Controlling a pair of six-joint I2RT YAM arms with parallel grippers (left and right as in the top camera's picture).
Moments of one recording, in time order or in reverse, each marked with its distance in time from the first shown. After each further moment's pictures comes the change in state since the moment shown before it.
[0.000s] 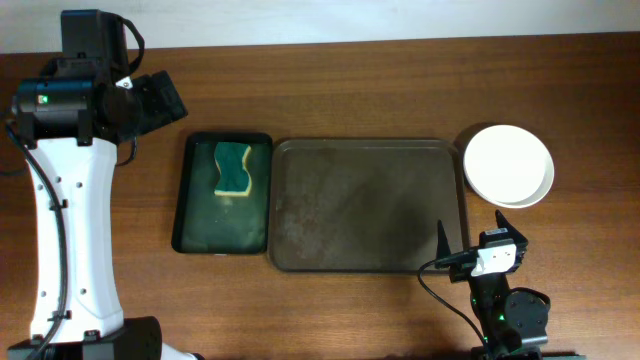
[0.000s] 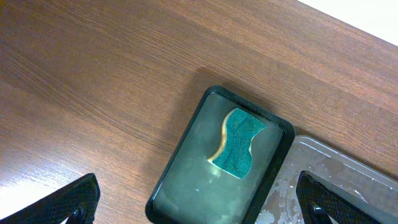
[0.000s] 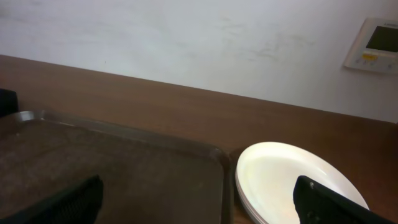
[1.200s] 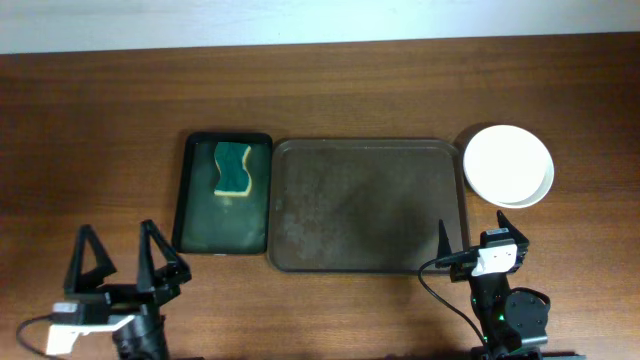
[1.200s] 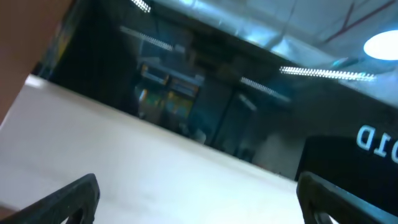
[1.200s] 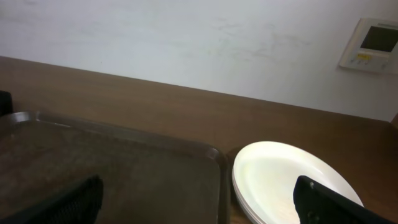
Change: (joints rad) left arm 0.000 -1.669 -1.741 1.638 0.050 -0.015; right arm 0.000 -0.002 0.000 -0.001 0.015 0.000
